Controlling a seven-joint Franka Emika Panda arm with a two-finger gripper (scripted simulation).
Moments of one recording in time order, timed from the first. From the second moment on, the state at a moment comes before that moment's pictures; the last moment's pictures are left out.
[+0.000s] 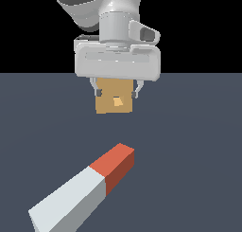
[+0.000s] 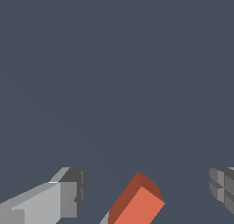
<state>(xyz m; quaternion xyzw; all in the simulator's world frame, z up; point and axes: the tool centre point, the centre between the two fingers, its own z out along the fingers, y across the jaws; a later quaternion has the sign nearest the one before) -0.012 0.011 0.143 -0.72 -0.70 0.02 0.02</state>
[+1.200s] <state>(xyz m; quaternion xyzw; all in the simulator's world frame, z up) -0.061 -0.167 0.077 -0.88 -0.47 0.00 0.00</state>
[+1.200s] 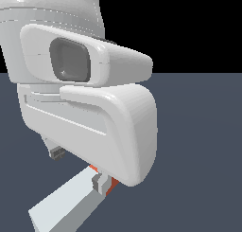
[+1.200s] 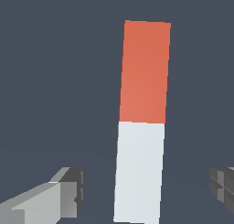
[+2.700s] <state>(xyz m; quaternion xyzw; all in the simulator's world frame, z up) -0.072 -0.181 0.021 -0.90 -0.45 0.00 0.00</state>
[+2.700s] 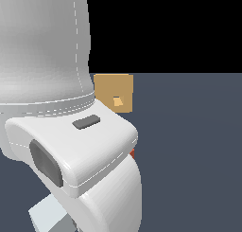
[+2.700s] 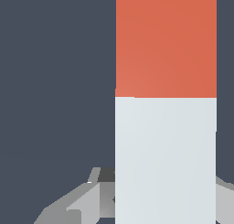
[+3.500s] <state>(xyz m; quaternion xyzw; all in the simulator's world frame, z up) -0.042 -0.135 0.026 -0.86 -0.50 0.00 0.00</state>
